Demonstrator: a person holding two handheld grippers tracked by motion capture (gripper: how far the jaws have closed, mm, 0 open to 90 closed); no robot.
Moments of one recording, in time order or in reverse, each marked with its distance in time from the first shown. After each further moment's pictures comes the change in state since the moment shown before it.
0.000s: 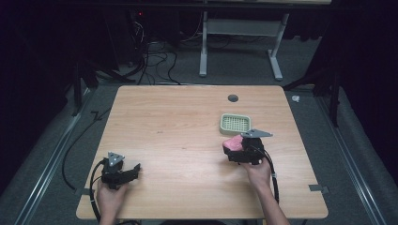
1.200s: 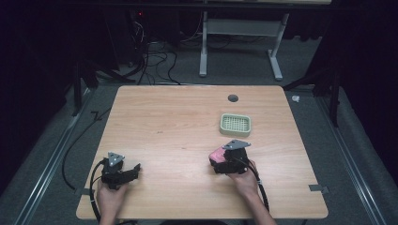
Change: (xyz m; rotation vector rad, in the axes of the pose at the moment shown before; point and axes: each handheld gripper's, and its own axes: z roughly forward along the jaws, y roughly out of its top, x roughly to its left) left arm 0.000 0.000 0.000 0.000 0.000 0.000; right arm 0.041 -0.021 0.030 0.074 0.035 -0.137
